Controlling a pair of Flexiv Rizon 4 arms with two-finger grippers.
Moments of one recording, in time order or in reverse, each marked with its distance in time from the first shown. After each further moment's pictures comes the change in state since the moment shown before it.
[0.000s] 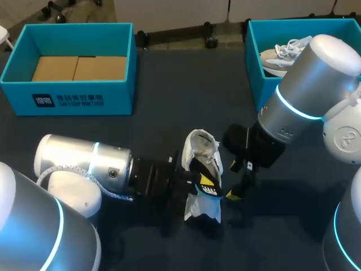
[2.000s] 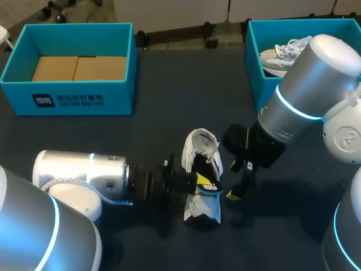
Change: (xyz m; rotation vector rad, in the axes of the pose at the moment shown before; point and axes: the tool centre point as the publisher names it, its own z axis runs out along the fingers) left arm -0.001 0.019 -0.004 -0.027 -0.103 0.125; right arm 0.000 0.000 0.000 0.000 0.000 0.000
